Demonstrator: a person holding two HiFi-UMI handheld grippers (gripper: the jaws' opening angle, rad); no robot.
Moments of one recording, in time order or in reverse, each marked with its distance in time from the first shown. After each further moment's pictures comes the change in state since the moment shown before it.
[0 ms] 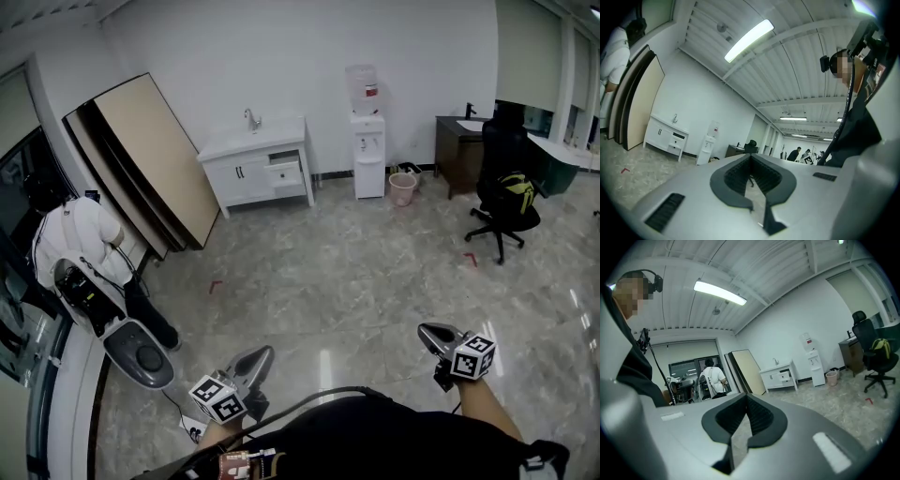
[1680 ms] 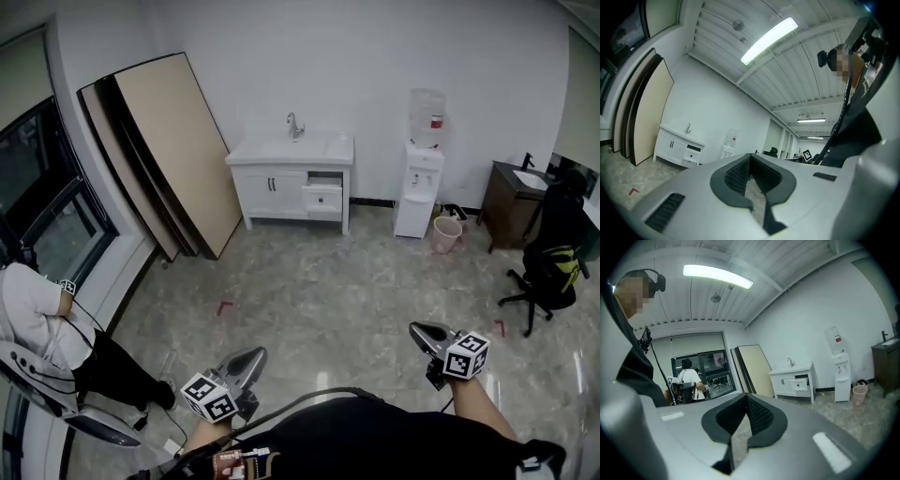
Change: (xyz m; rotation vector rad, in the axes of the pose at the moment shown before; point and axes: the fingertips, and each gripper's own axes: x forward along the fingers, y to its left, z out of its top) left arm 0.145 0.331 0.124 -0.001 -0.069 0.140; right arm 0.397 -0.137 0.166 -0.105 0.076 0.173
